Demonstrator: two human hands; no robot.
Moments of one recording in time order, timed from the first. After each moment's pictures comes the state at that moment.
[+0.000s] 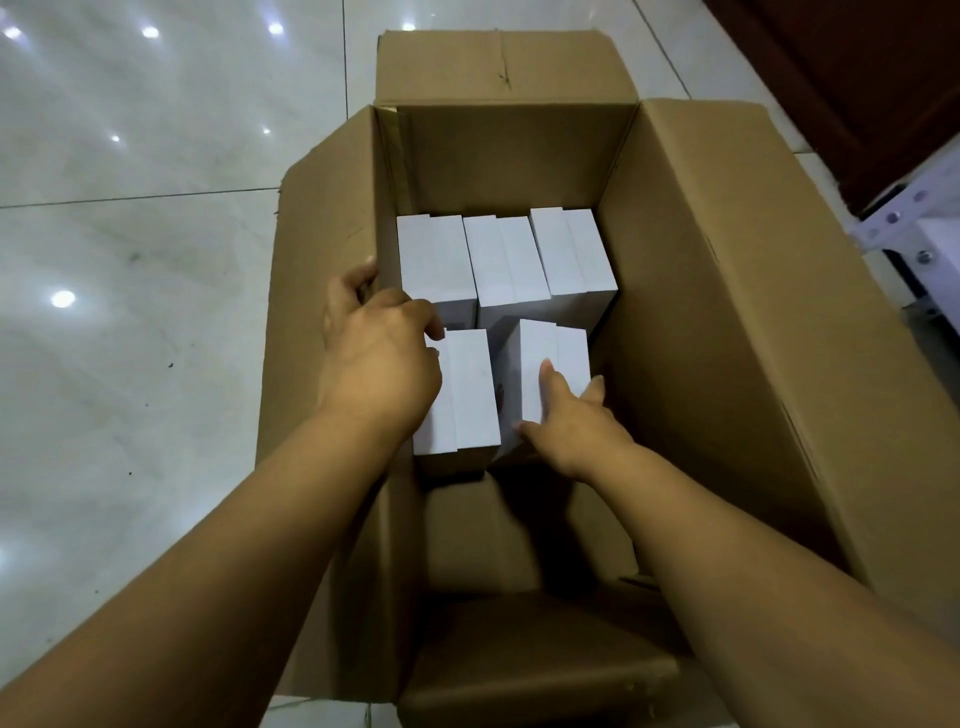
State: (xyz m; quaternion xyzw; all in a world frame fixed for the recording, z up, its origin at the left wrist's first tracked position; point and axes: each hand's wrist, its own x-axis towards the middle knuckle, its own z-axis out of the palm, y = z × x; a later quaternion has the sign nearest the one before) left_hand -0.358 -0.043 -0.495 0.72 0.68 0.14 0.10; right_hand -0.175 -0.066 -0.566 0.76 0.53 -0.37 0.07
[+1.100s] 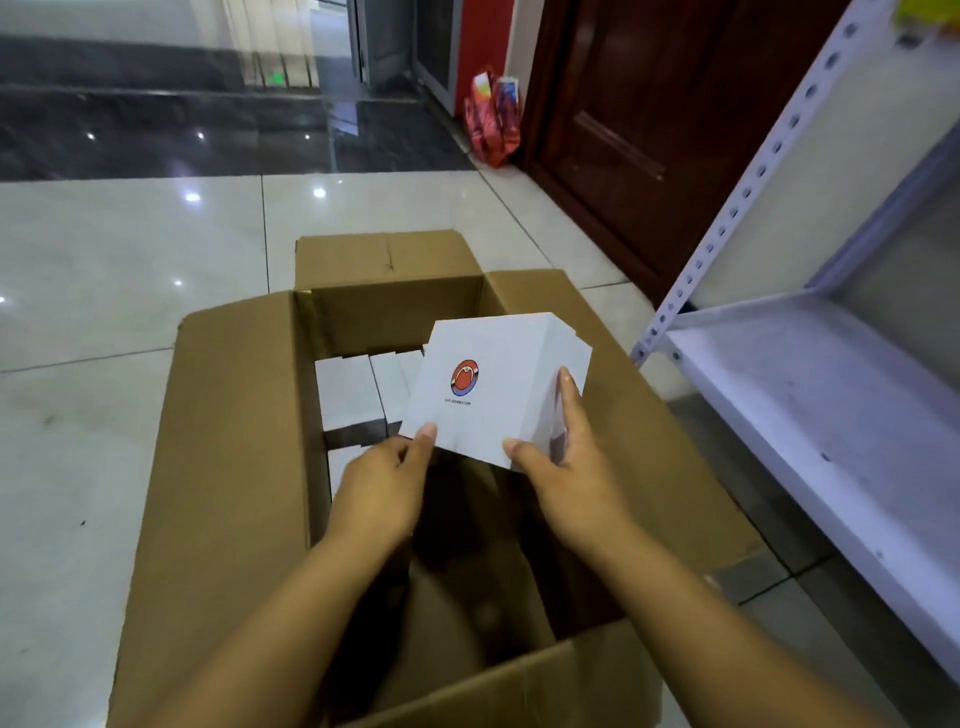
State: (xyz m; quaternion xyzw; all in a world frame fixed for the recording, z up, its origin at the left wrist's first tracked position) left_hand -0.298 -0.091 -0.443 0.61 0.64 0.21 0.42; right_hand -0.136 -0.142 -0.427 0.69 0.45 -0.38 -0.42
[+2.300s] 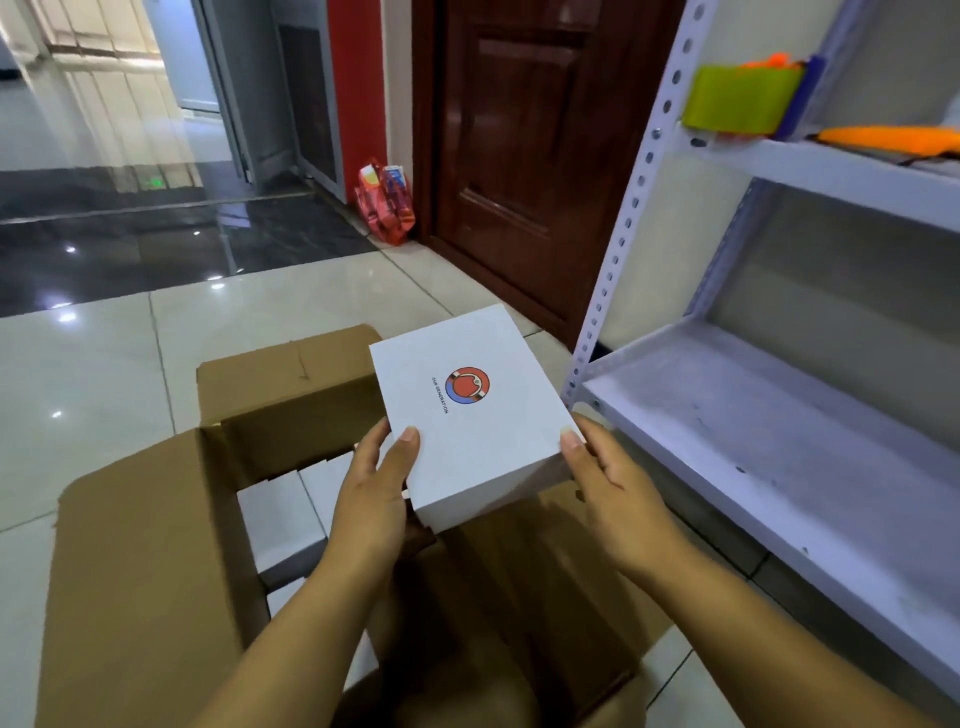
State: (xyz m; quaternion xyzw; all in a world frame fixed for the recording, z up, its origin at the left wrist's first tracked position) left_hand -0.250 -0.042 -0.388 0.42 0.45 0.39 0.68; right_hand -0.088 -0.150 -0.355 0.73 0.39 -0.30 -0.47
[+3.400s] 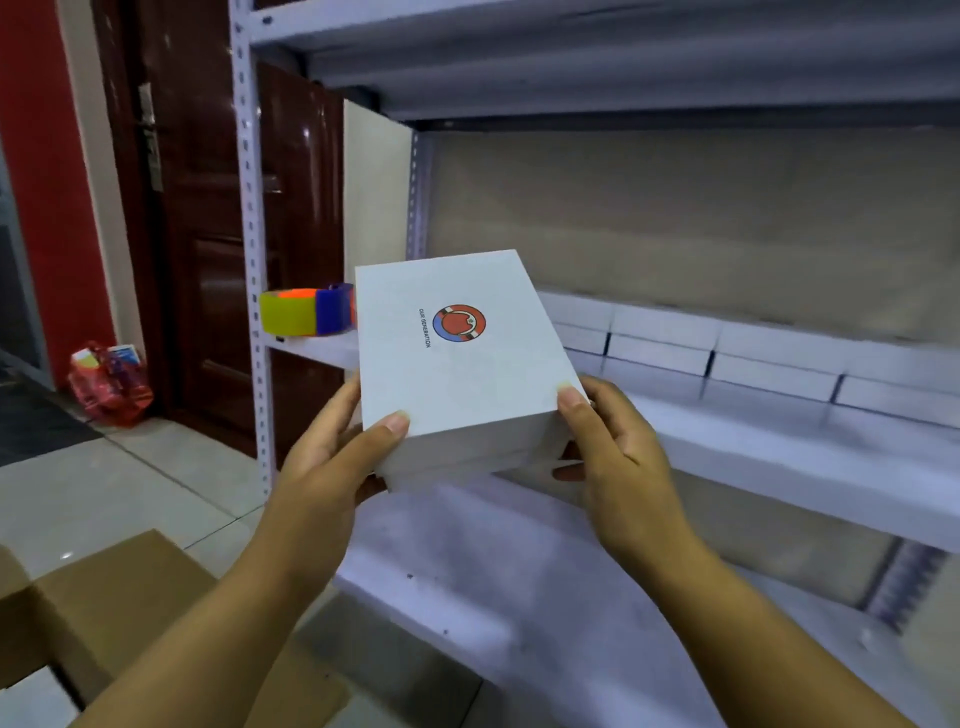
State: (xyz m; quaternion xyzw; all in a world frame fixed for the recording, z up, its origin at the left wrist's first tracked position) left_hand -0.057 -0.258 -0.181 0.65 0.01 0.37 0.66; right_hand 0.061 -0.422 -0.164 0.68 0.37 0.04 -0.63
